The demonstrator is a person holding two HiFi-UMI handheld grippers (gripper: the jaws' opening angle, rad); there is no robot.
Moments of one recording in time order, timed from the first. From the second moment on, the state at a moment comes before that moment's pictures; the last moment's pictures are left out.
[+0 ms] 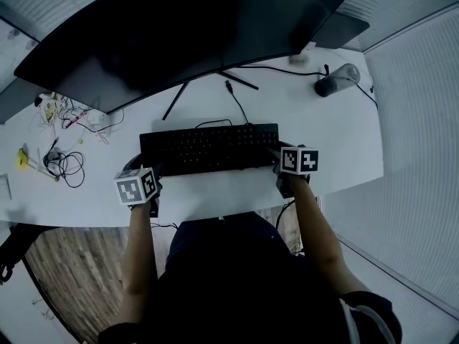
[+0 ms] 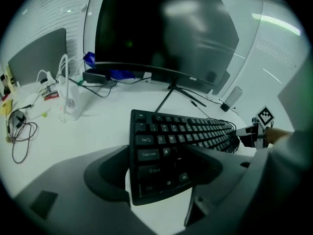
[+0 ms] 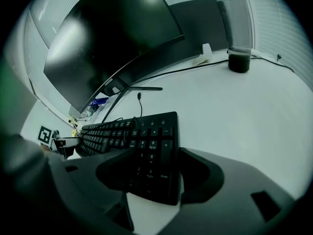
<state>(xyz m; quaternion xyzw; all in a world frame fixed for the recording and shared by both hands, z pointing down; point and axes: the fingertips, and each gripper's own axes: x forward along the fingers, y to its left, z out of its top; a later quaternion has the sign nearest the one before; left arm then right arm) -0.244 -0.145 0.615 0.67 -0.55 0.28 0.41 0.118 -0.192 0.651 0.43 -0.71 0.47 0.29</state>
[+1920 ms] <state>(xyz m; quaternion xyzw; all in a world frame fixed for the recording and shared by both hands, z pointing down) -0.222 -0.146 0.580 0.68 -0.55 -0.09 0.47 0.074 -0.234 0.380 0.48 -0.83 -0.03 0.27</state>
